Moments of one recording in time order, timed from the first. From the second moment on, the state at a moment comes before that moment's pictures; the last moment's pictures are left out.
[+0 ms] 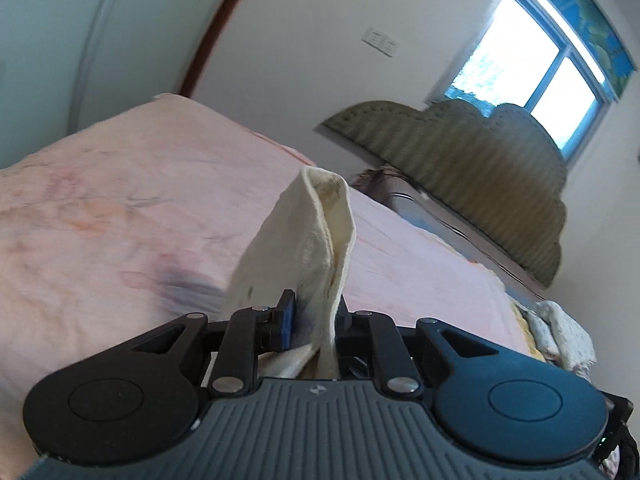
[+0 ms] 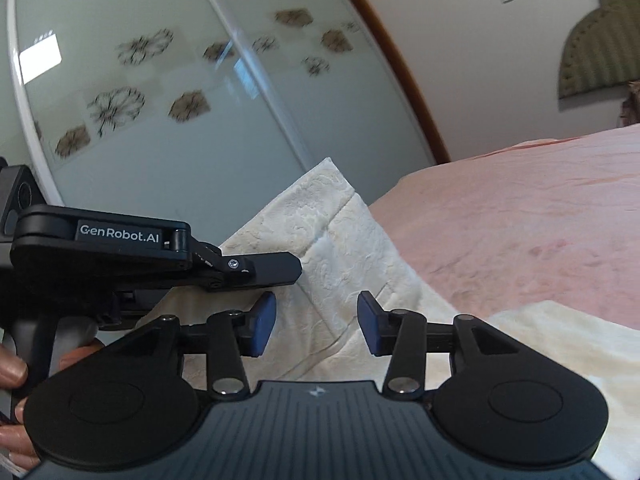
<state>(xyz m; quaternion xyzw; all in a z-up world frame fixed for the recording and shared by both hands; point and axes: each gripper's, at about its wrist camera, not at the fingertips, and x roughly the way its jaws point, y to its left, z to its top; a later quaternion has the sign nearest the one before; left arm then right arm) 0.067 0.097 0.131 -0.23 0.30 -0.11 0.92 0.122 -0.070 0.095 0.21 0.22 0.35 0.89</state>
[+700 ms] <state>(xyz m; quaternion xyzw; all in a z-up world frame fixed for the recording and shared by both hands) 0.081 -0.146 0.036 -0.14 0.38 -0.25 0.88 0.056 -0.268 0.039 0.32 0.24 0.09 0.91</state>
